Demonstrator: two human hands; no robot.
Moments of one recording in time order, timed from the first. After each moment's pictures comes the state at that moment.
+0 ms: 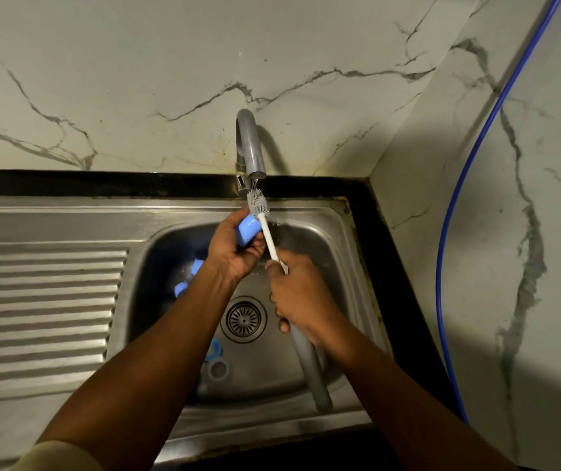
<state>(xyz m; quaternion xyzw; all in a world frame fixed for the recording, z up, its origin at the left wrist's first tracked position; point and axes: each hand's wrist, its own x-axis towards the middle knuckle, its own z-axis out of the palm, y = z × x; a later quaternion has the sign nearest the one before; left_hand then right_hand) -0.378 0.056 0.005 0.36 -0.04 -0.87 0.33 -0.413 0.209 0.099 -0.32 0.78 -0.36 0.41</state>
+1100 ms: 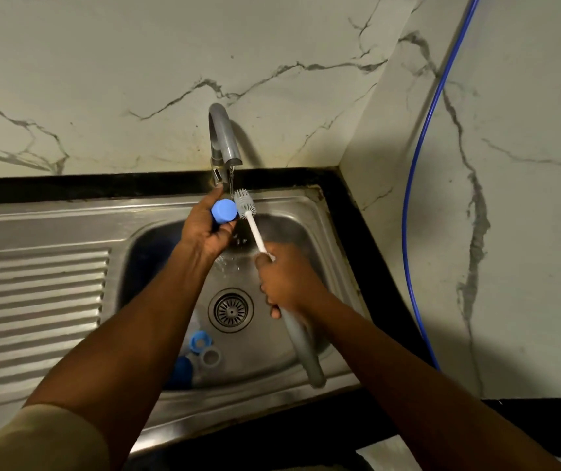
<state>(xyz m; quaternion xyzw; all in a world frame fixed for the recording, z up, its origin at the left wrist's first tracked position) -0.364 0.047 0.023 0.34 -0.09 -0.87 0.35 -0.403 0.225 0.107 -0.31 0.79 -0.35 0.39</state>
